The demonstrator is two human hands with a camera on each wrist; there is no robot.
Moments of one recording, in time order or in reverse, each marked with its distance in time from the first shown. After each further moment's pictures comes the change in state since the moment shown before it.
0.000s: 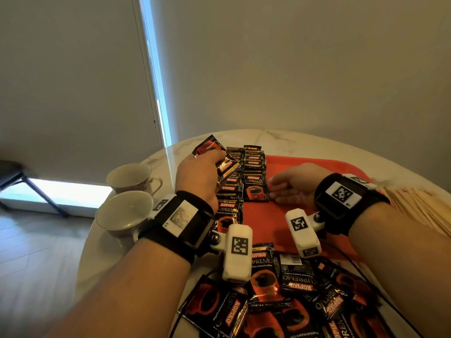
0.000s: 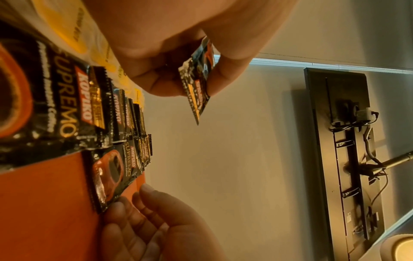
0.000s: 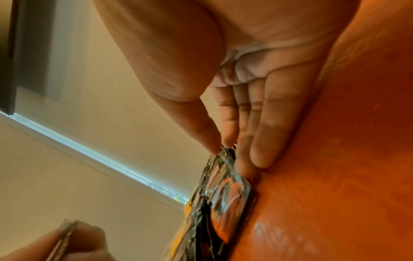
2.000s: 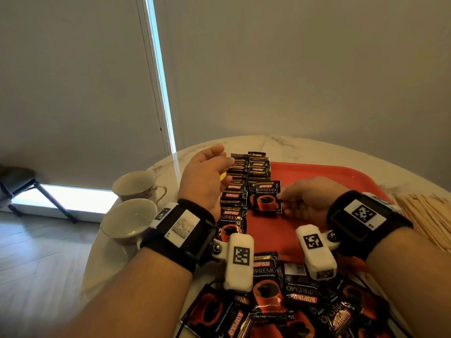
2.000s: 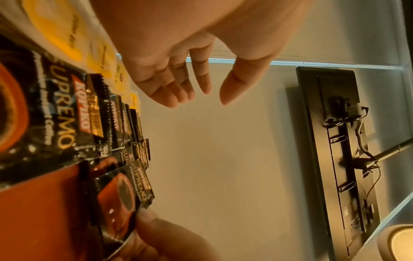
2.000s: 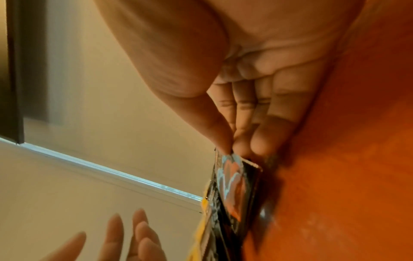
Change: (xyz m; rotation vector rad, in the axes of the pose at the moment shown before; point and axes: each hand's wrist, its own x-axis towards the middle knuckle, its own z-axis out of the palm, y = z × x) left_hand 0.003 0.000 -0.003 0.060 -0.150 0.120; right_hand -0.003 0.018 -0.007 0.133 -0.038 -0.044
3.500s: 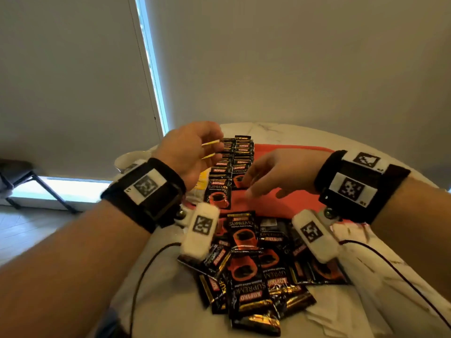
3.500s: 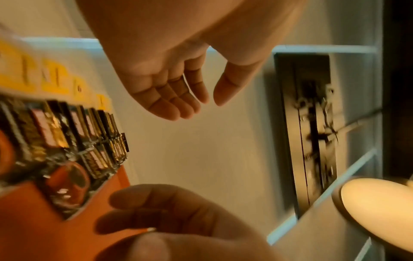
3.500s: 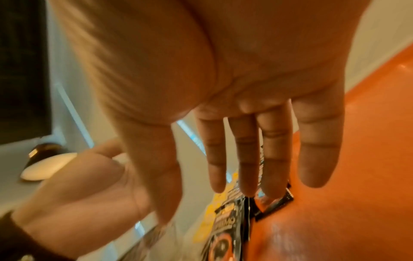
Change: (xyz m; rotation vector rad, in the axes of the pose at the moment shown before) left_hand -0.058 0.049 0.005 0.154 -0.110 -0.086; right_hand -0.101 -0.030 0.006 -0.850 -0.301 -0.256
